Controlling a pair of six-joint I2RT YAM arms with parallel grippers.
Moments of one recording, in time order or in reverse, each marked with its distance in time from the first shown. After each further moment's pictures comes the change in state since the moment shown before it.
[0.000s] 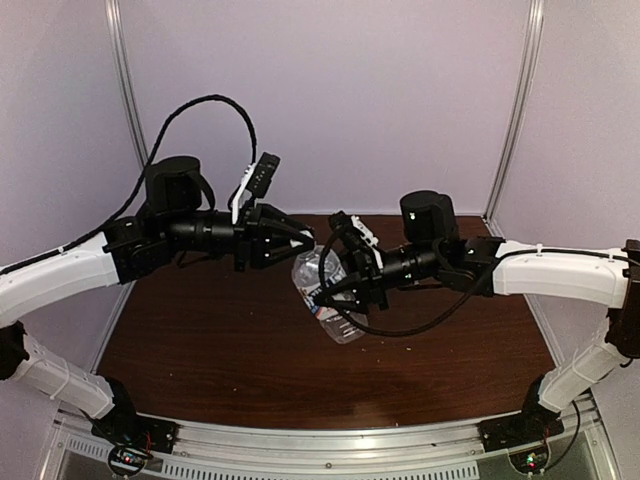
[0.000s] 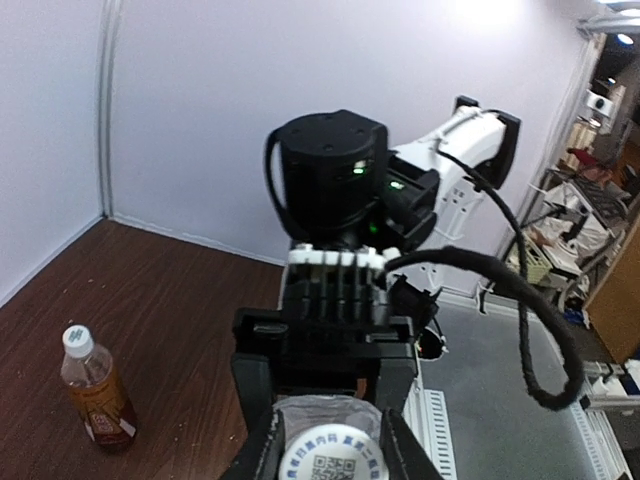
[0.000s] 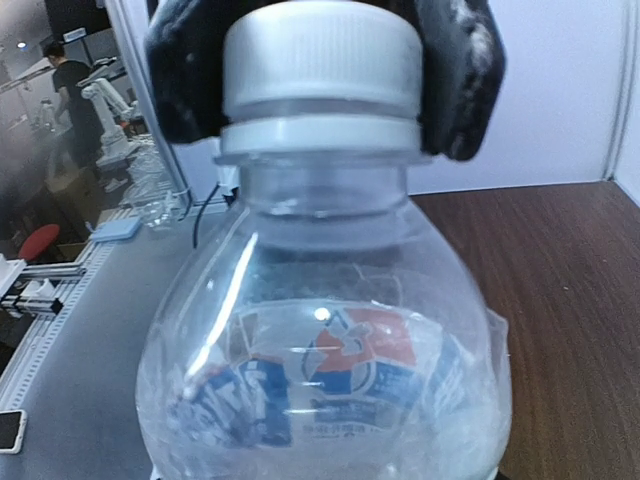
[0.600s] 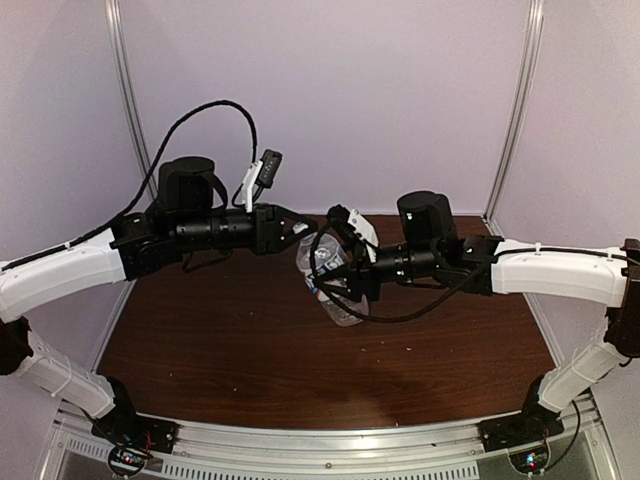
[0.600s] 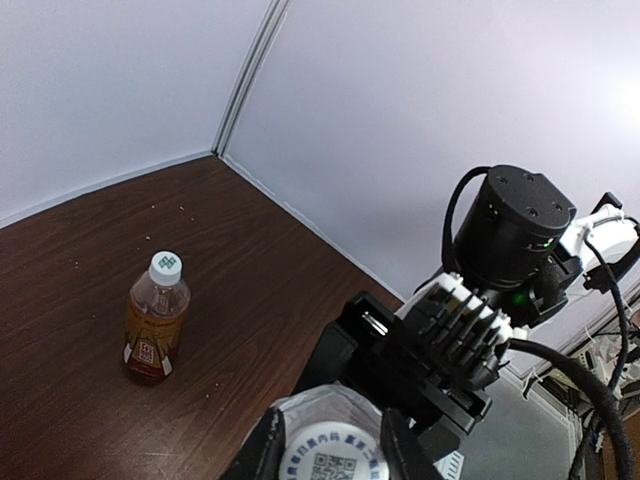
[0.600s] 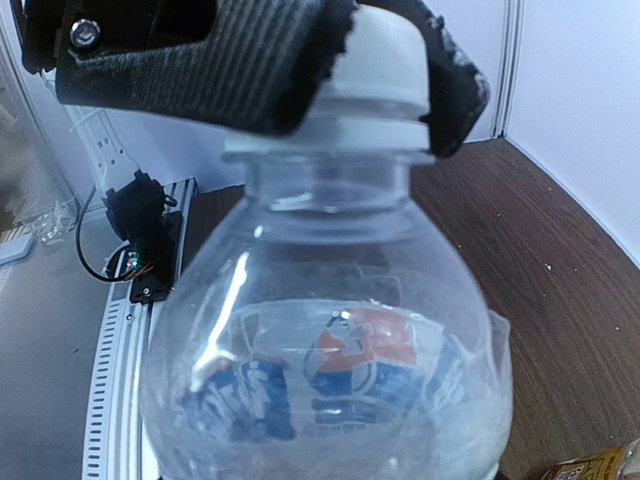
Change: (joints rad) left arm -0.021 0.042 0.044 -0.080 -0.383 -0.282; right arm 0.000 0.006 0.013 -0.037 0.317 -0.003
